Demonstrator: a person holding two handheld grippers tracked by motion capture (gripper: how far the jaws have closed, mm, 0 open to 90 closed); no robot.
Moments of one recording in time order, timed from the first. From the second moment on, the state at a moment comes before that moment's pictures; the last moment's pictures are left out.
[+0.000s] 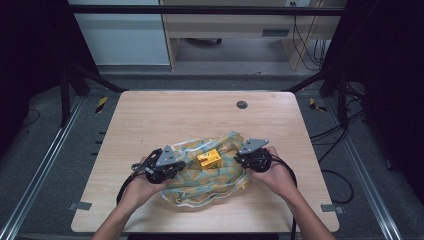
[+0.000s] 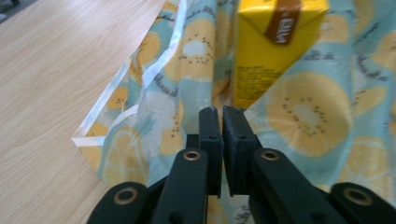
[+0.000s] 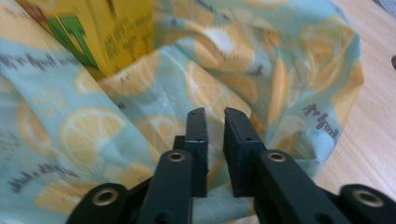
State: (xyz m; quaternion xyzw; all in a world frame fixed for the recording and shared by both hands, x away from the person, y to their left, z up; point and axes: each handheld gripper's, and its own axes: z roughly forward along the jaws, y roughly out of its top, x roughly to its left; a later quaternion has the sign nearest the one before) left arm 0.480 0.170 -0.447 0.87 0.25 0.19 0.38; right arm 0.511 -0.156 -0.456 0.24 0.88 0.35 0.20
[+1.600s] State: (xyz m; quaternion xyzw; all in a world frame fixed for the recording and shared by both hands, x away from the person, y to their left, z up) left arm 0.519 0.193 -0.490 0.86 0.32 0.20 0.34; right arm 0.520 -0.221 -0.503 0.30 0.86 0.38 0.15
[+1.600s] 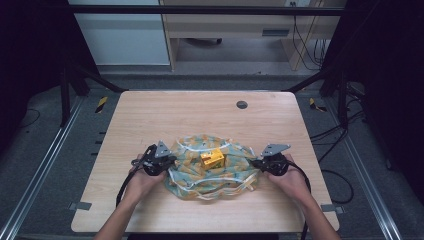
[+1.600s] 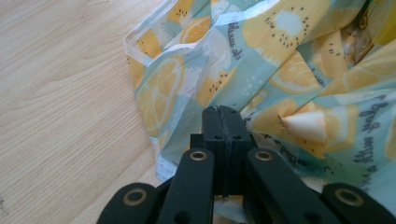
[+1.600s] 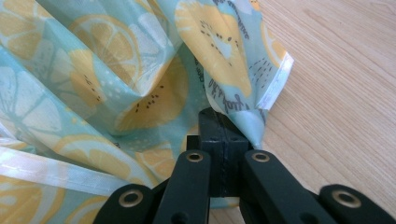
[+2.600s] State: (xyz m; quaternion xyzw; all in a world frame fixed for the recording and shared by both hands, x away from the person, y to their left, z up) left arm 0.508 0.195 -0.466 0.84 0.31 0.22 0.38; right arm 0.513 -0.204 -0.475 0.27 0.85 0.43 0.16
